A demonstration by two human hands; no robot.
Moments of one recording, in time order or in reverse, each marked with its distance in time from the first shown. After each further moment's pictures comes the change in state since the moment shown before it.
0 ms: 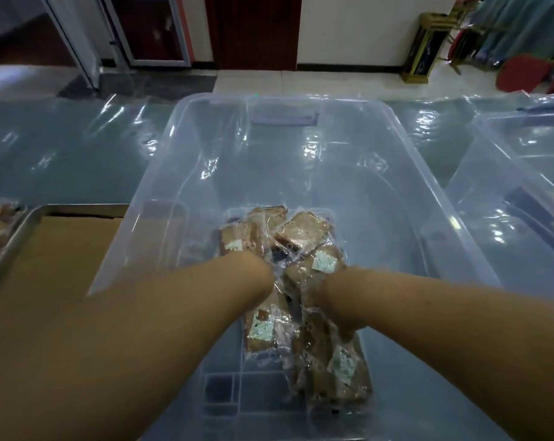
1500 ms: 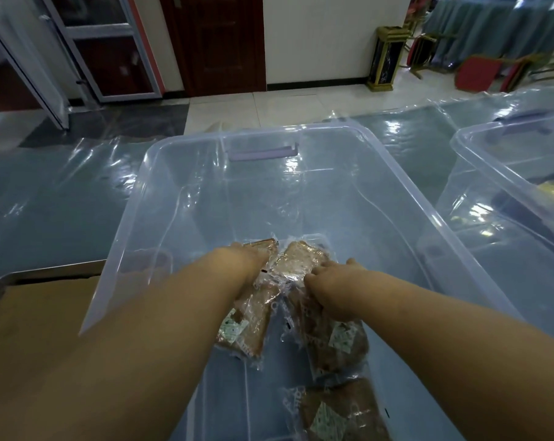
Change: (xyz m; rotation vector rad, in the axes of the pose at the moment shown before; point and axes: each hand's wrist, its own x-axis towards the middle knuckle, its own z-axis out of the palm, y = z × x) left_hand 0.057 -0.076 -0.029 -0.286 0.215 -0.098; right_hand 0.042 0.045 -0.027 0.212 0.274 0.141
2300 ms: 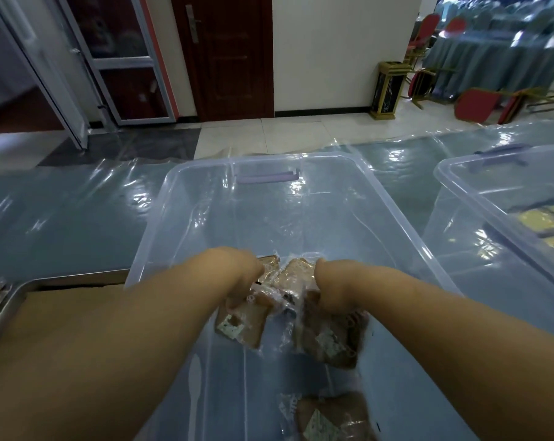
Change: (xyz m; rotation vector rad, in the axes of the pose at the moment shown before) left_hand -0.040 -0.004 -0.029 0.156 -0.038 -0.004; right_hand -0.036 0.001 -0.040 0.230 0.019 0.086
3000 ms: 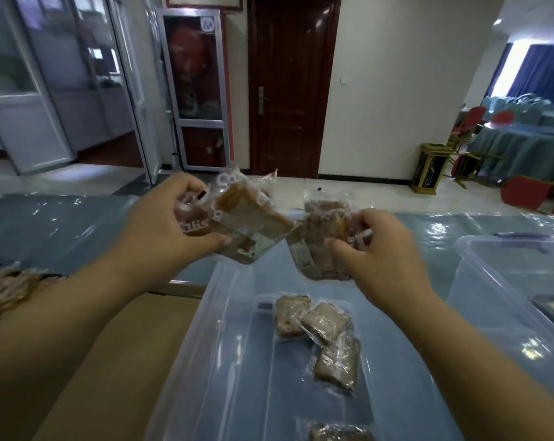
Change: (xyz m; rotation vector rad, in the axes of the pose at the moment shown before) left_hand -0.247 -0.044 0.007 -1.128 1.347 -0.158; right_hand -0.106 -0.036 -0.061 0.650 1.179 -0.221
